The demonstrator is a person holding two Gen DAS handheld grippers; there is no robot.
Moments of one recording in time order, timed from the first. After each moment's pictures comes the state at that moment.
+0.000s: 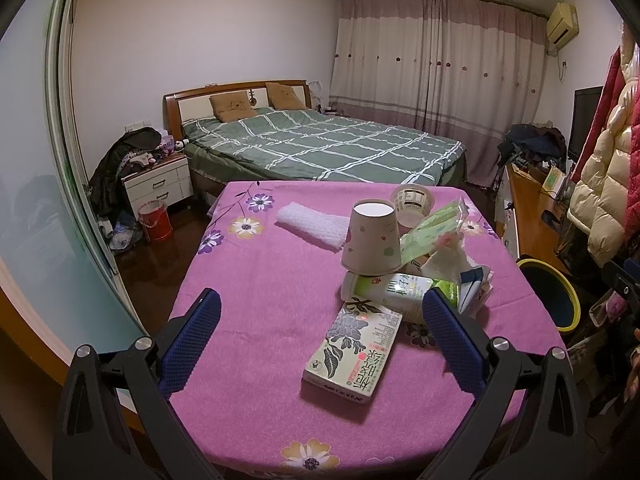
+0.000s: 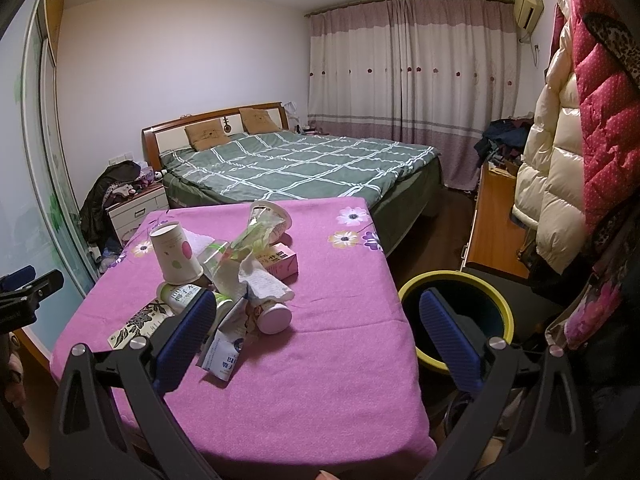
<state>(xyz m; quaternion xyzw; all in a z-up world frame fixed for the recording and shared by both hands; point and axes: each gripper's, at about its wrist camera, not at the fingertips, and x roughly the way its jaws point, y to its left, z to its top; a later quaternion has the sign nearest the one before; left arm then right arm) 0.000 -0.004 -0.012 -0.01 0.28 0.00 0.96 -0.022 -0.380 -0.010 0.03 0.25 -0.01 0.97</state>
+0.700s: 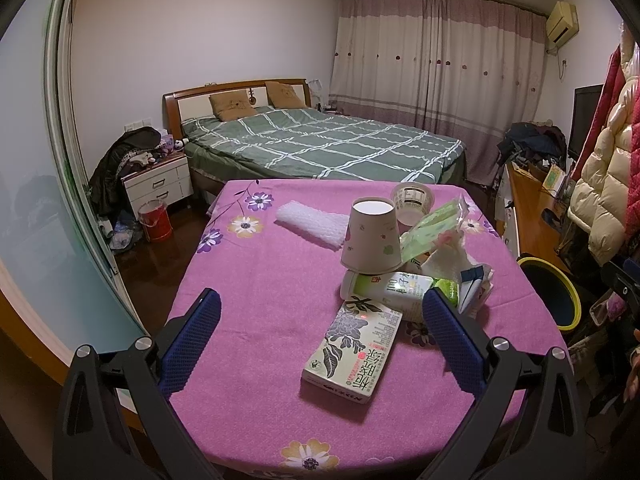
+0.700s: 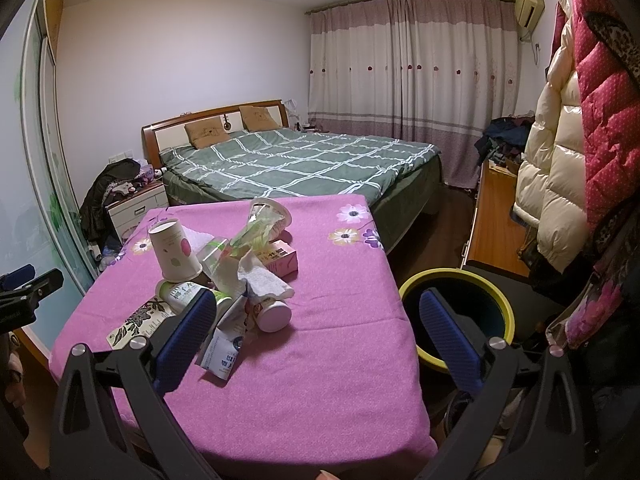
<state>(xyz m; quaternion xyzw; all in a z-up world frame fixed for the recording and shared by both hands) 0.000 -0.006 -0.015 -0.01 0.28 0.00 0.96 -0.023 -0.380 -0.010 0.03 0.25 -0.01 0.97</state>
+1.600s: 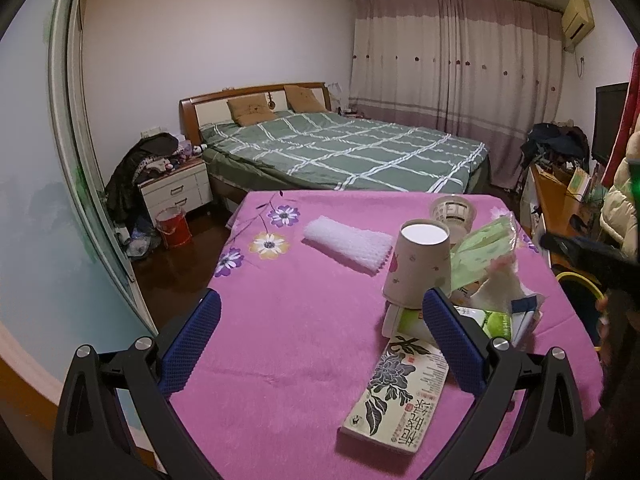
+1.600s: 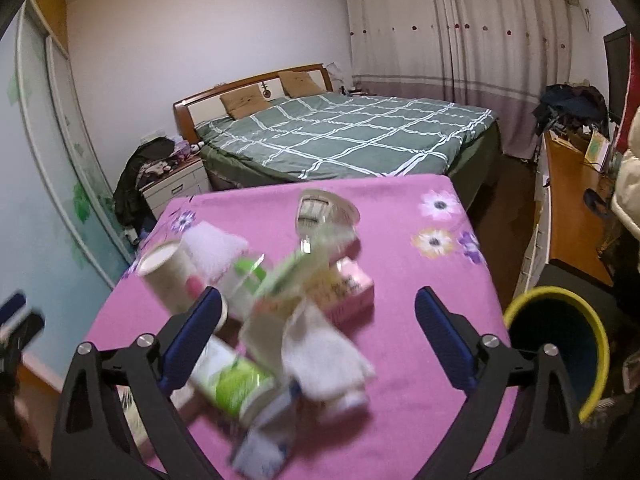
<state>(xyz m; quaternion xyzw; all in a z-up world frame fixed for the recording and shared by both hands) 0.071 0.014 -0.024 0.01 0.29 0.04 0.96 0.153 -0.336 -0.047 0.06 0.32 0.08 0.94</state>
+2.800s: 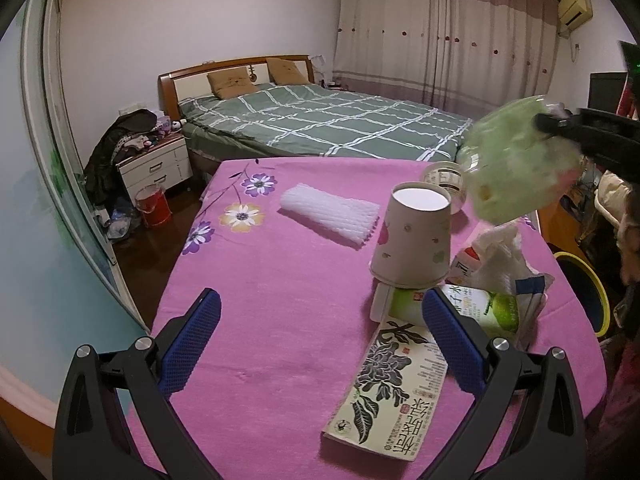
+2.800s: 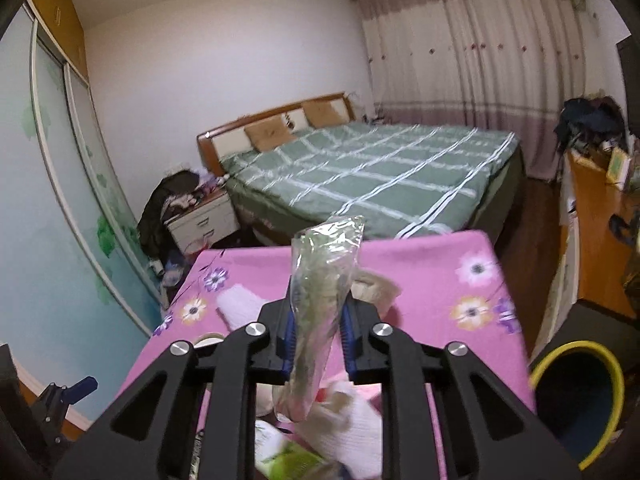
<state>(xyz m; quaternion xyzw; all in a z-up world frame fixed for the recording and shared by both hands) 0.104 0.002 -0.059 0.00 0.33 0.00 0.94 0.179 -0.332 0.019 0.09 0.26 0.11 0.96</state>
